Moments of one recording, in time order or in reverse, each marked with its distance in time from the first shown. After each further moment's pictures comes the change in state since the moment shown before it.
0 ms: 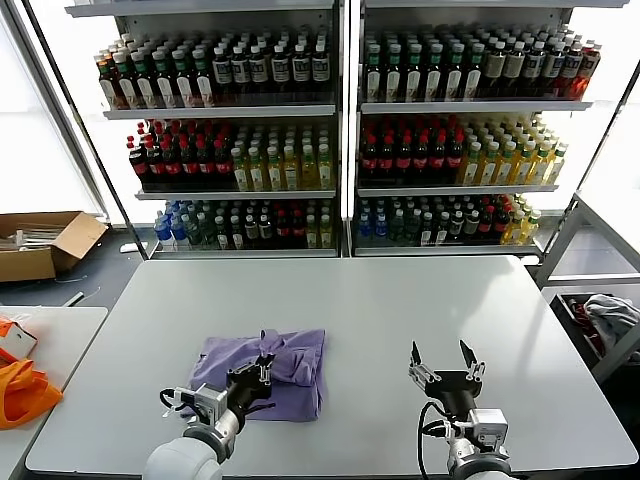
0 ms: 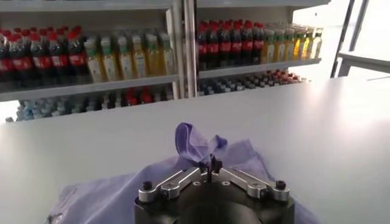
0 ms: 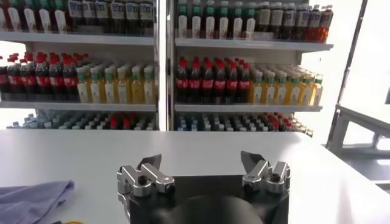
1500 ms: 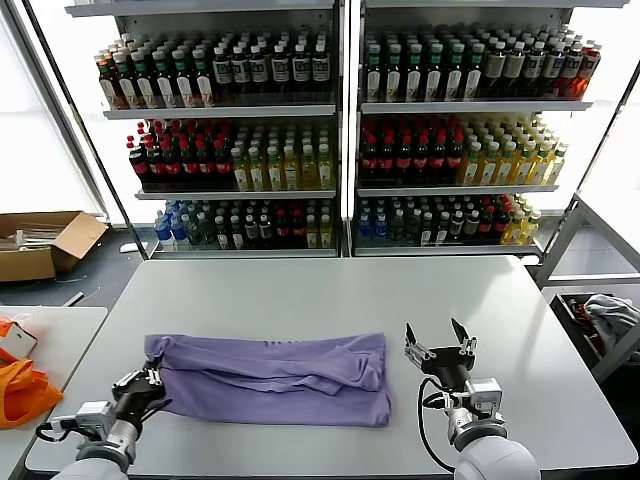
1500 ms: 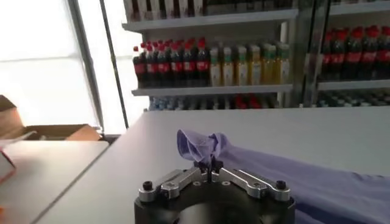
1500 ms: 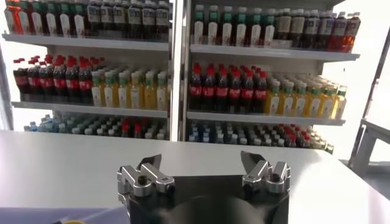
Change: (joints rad) left arm 0.174 0.043 -0.521 0.035 -0.090 -0.132 -0.018; right arm 0.175 -0.130 -0.038 -0.081 0.128 -0.010 -0.002
